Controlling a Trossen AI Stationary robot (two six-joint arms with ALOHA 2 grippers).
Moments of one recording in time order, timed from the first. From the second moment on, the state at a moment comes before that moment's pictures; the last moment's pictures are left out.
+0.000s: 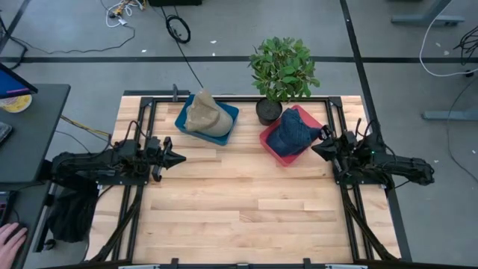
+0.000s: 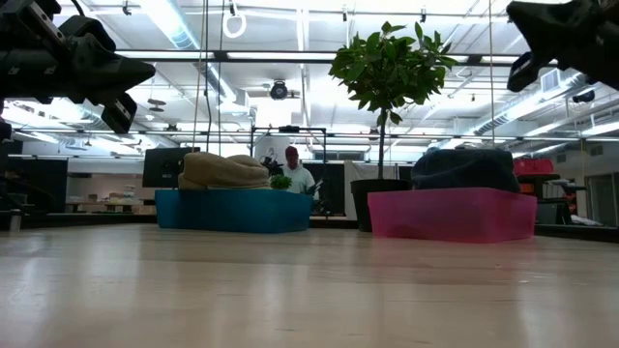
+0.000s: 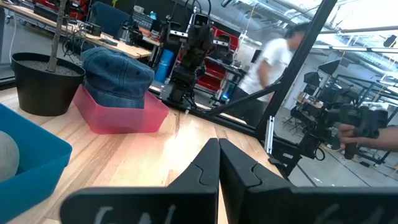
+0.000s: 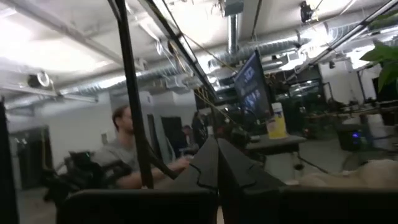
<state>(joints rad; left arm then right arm) 0.05 0.03 0.01 0.10 0.07 -0.41 -0.19 0.00 0.02 0.43 -0.28 0.32</state>
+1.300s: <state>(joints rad) 0.05 0.03 0.01 0.10 0.07 -0.41 -0.13 0.00 0.02 0.05 -0.26 0.10</state>
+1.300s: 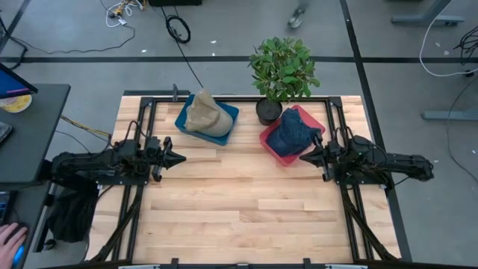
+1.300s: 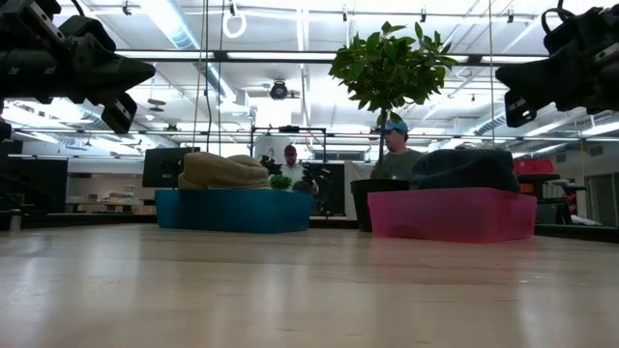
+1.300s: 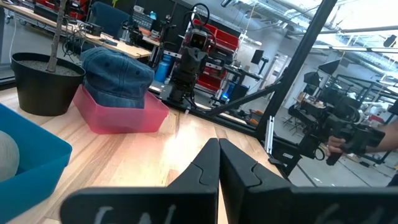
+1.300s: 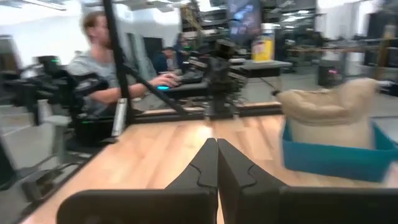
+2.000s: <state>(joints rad) 0.05 0.03 0.01 0.10 0.07 -0.41 -0.08 0.00 0.02 0.02 -0.08 0.08</state>
